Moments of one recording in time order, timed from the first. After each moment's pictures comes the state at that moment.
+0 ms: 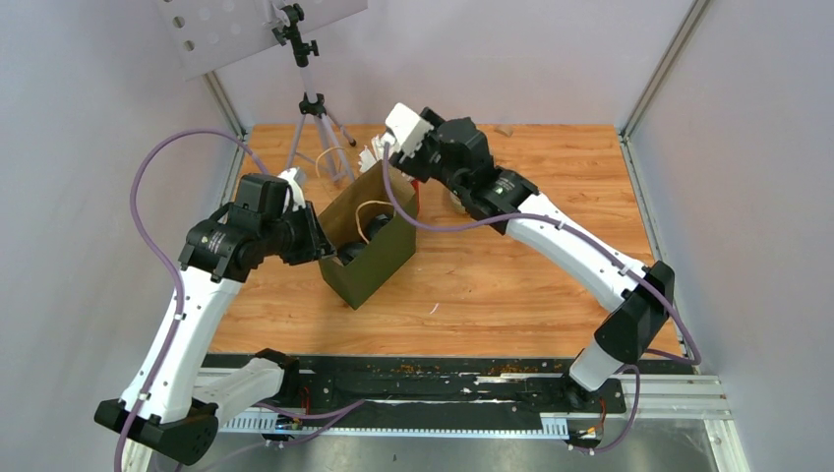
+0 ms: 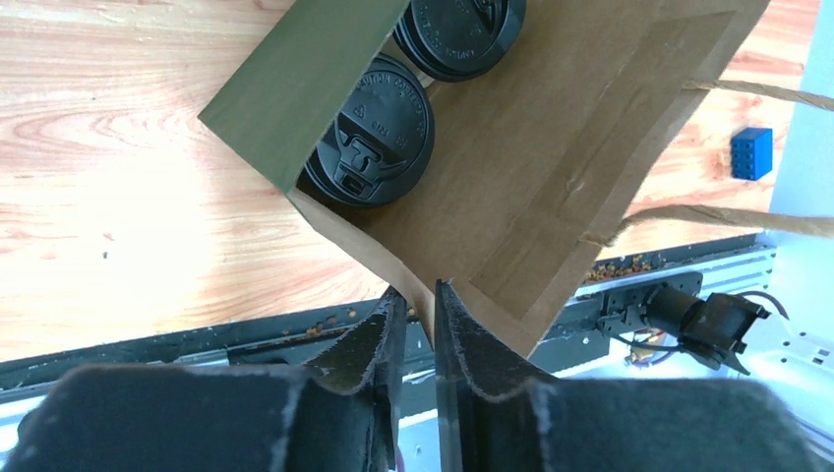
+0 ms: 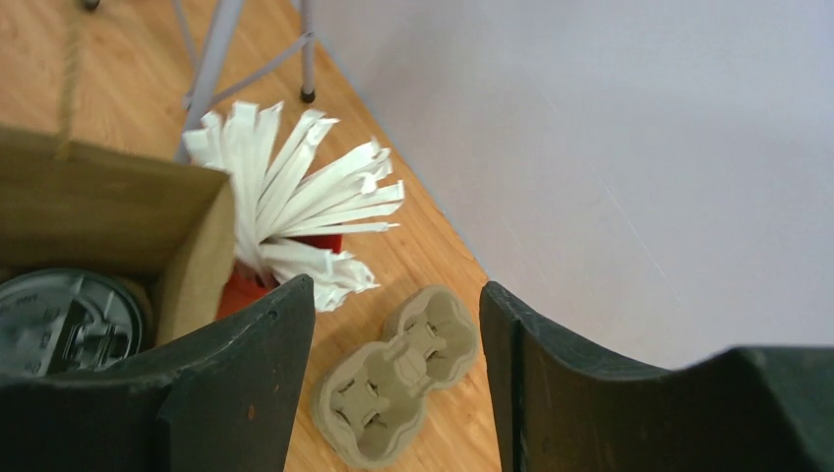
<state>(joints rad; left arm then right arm) -0.35 1.01 1.33 -1.17 0.16 -0.55 0.81 1.62 1.63 -0.24 0.20 -0.63</state>
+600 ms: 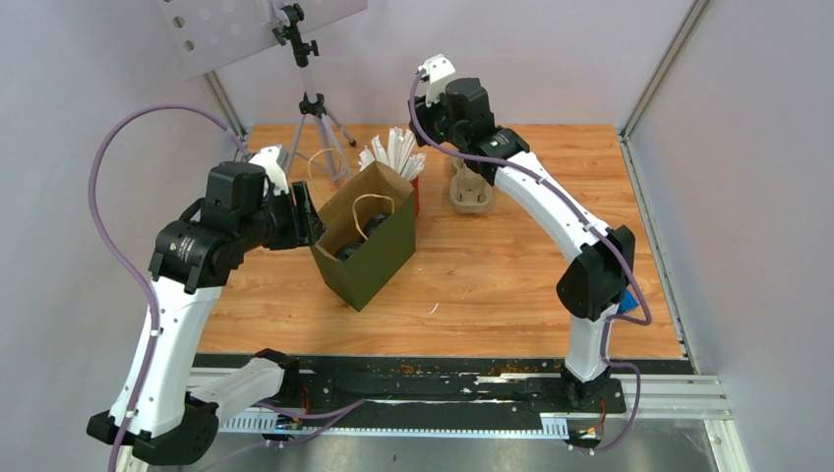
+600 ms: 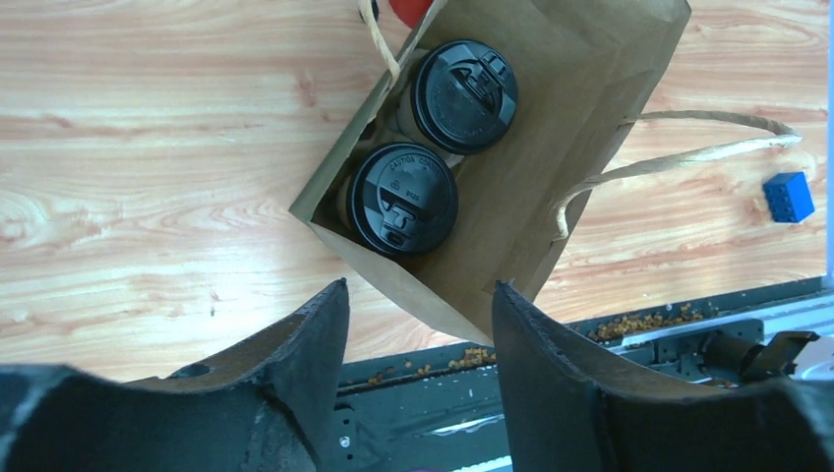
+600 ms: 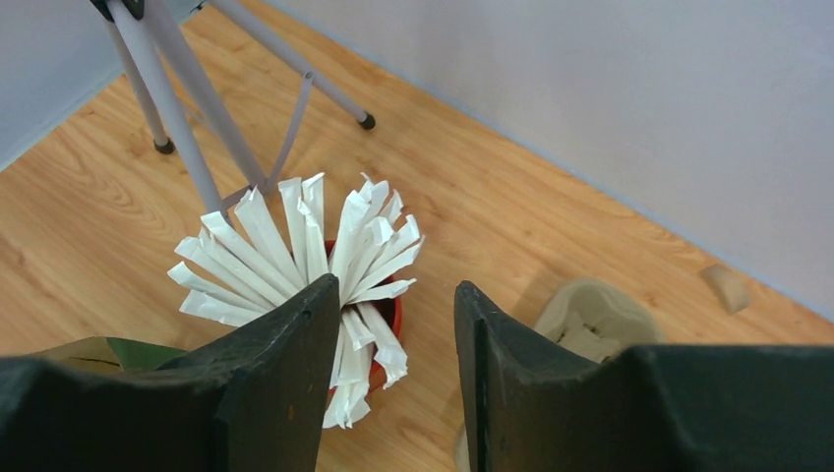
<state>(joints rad) -0.35 1.02 1.53 -1.21 0.03 -0.42 0.61 1.90 1.95 -0.31 0.04 -0.03</state>
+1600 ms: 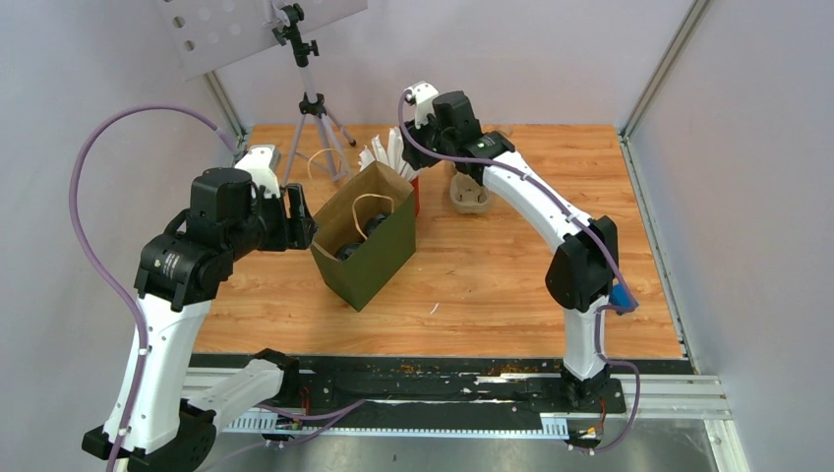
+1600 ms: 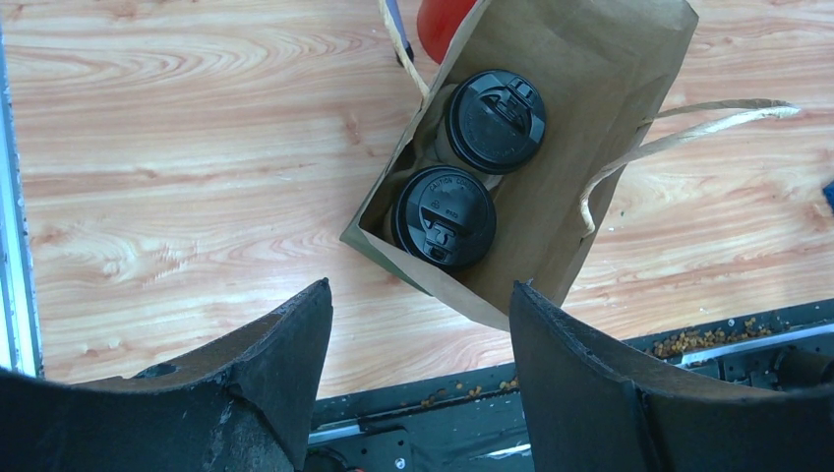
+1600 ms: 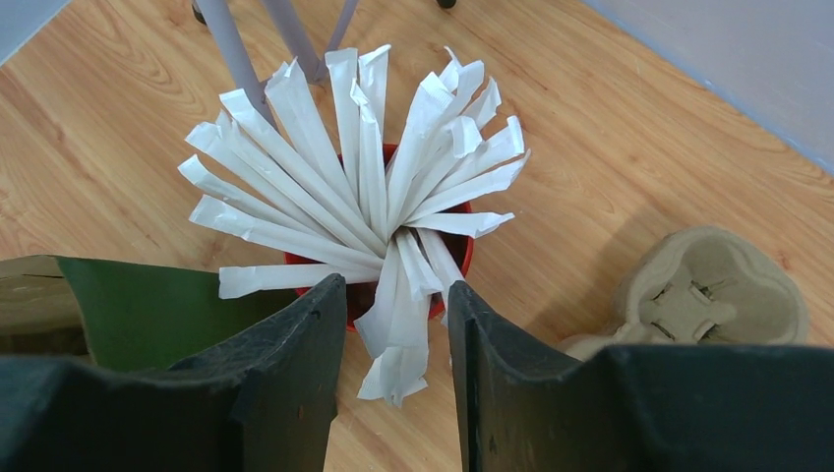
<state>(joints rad) -0.35 0.97 1.55 -1.20 -0.04 -0.28 0.60 2.00 1.98 -0.45 -0.14 -0.01</state>
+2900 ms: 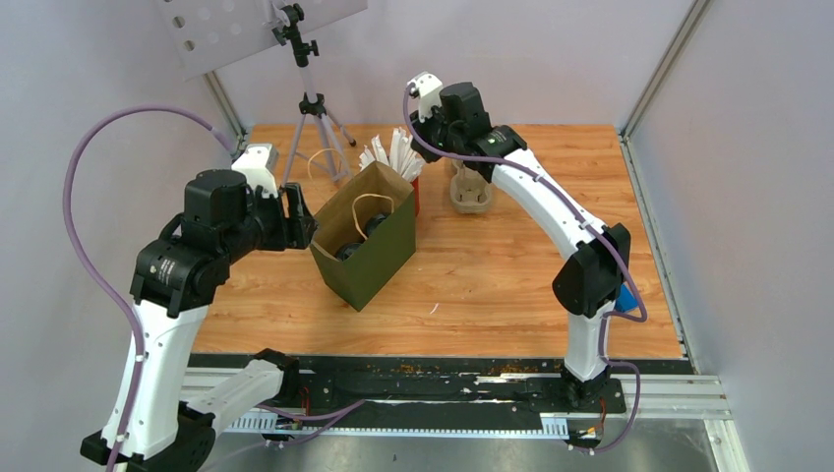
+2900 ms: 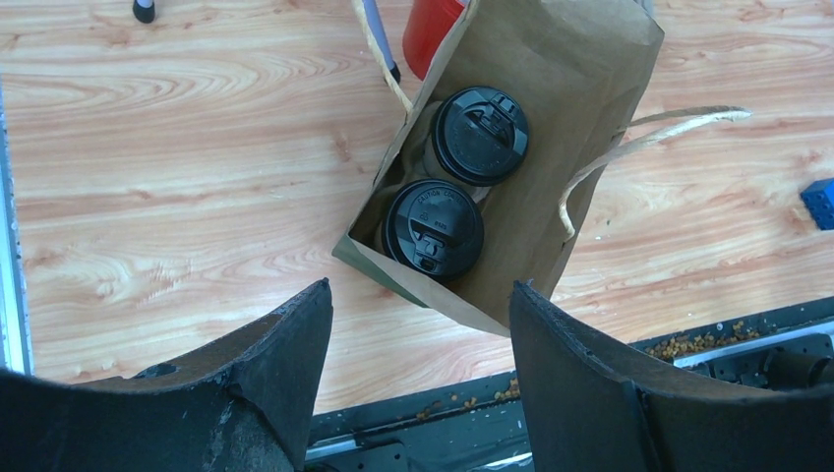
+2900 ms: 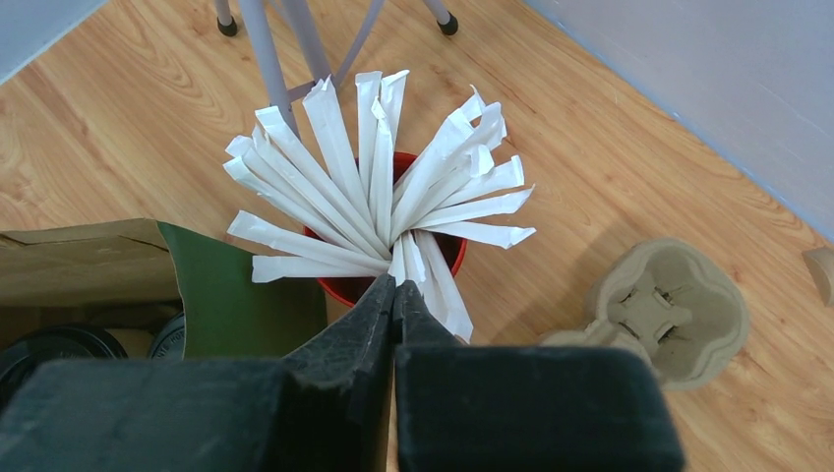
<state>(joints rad) -0.35 0.95 1.55 -1.17 -0.02 -0.28 0.60 1.95 2.01 -0.52 -0.16 -0.06</state>
